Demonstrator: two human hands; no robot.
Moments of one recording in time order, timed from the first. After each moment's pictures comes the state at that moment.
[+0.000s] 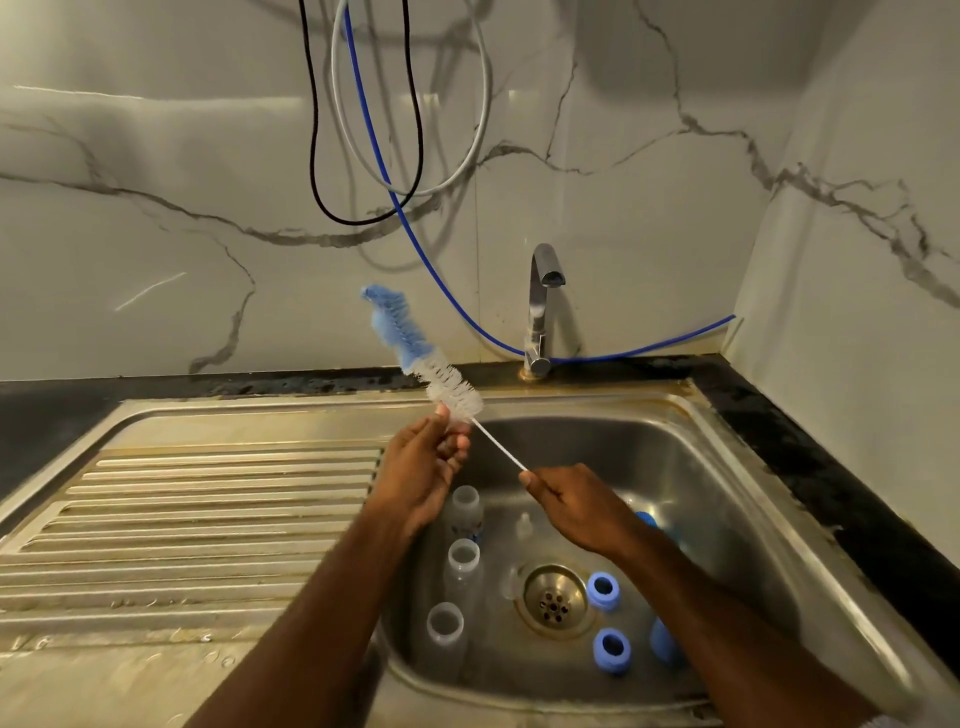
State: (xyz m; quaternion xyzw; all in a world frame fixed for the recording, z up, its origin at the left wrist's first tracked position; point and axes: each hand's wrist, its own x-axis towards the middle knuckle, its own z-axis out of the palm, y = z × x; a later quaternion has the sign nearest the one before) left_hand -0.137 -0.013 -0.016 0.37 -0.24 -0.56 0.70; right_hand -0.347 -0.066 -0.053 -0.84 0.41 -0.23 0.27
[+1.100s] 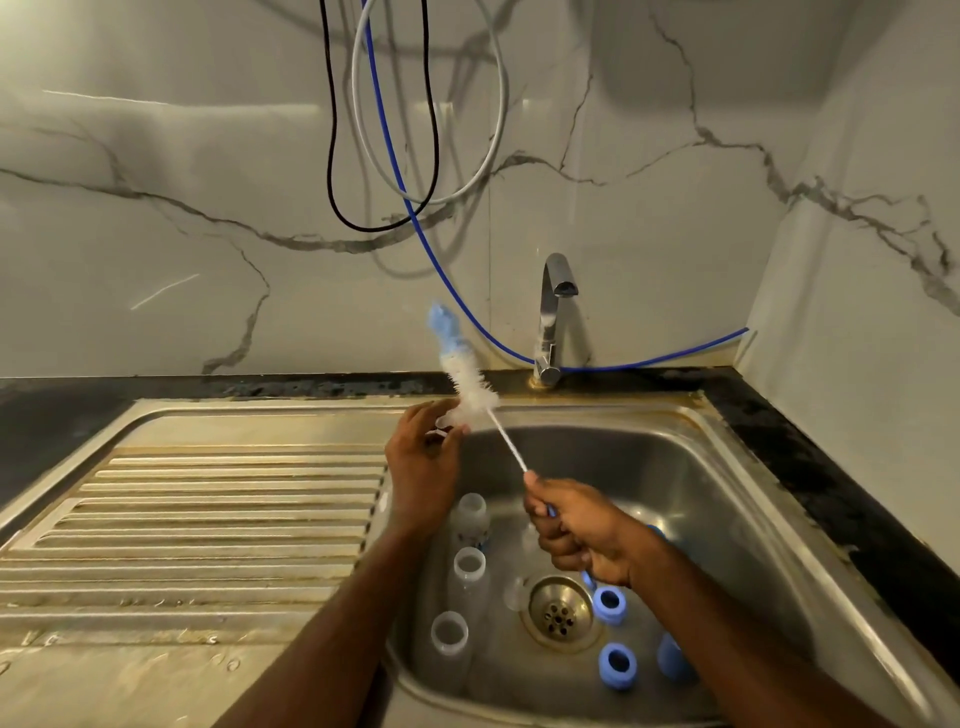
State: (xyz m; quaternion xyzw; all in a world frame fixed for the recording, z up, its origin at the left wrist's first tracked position) left_hand -0.137 -0.020 -0.028 0.58 -0.50 -0.05 0.64; right_hand -0.338 -0.051 -0.033 -0.53 0.36 -0.19 0.74
